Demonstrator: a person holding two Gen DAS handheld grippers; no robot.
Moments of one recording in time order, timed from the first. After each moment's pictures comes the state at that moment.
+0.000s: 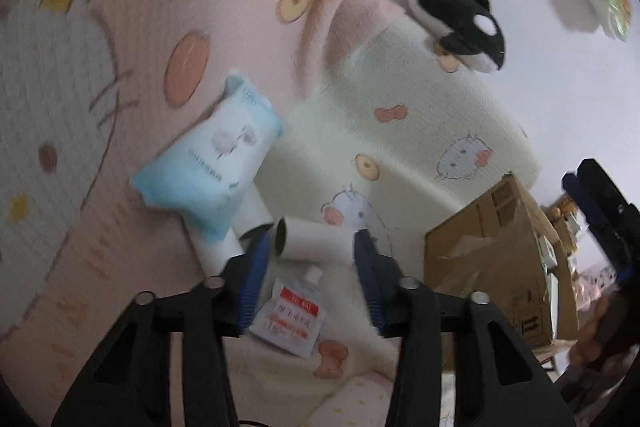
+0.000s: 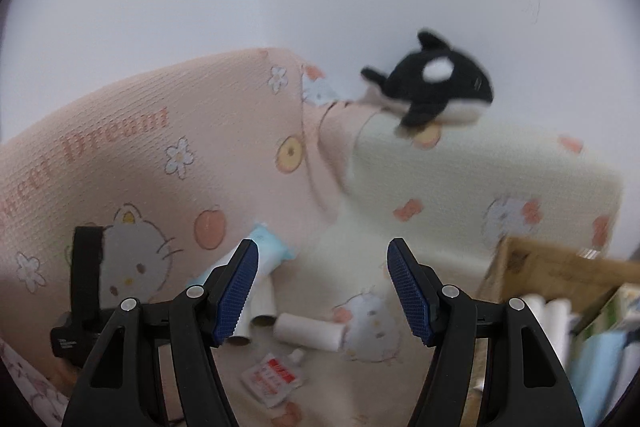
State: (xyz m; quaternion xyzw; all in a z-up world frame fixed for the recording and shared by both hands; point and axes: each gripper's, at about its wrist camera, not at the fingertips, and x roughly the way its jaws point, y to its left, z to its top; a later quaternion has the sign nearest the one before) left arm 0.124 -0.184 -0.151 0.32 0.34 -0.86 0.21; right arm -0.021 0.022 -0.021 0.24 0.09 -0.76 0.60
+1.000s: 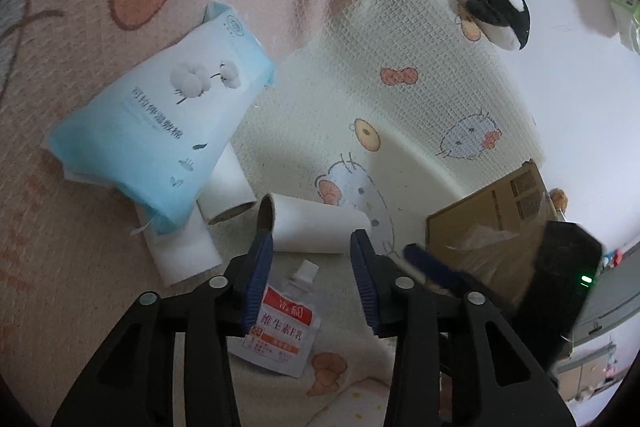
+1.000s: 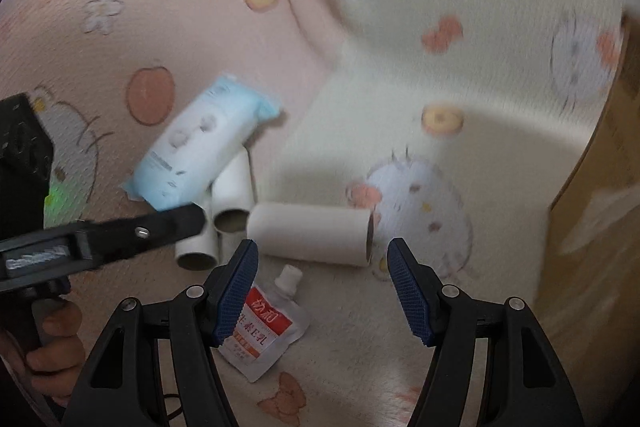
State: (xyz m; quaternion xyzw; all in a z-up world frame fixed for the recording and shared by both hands) left arm 0.080 -0.201 -0.210 0.36 0.38 -0.84 0.15; right arm -0.032 -0.051 -0.204 0.42 0.15 -0.69 0.57
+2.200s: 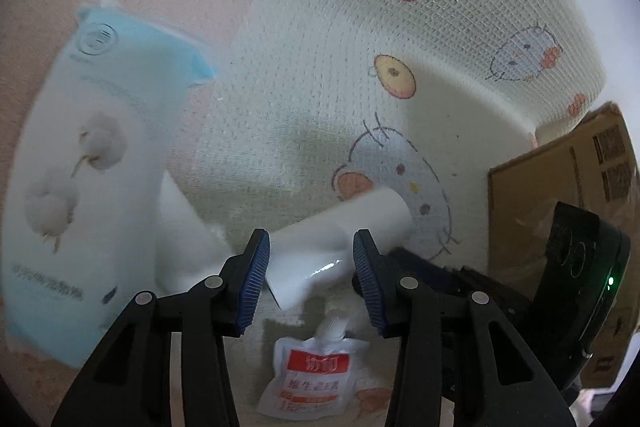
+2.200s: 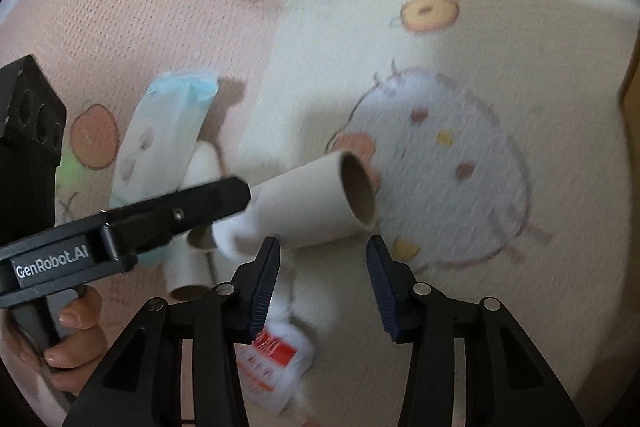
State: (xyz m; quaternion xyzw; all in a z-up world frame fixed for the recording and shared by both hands) left arm -0.028 -0.220 -0.242 0.53 0.28 -0.79 0.12; right arm -0.066 -0.081 -0.256 0.55 0.07 -0.63 0.54
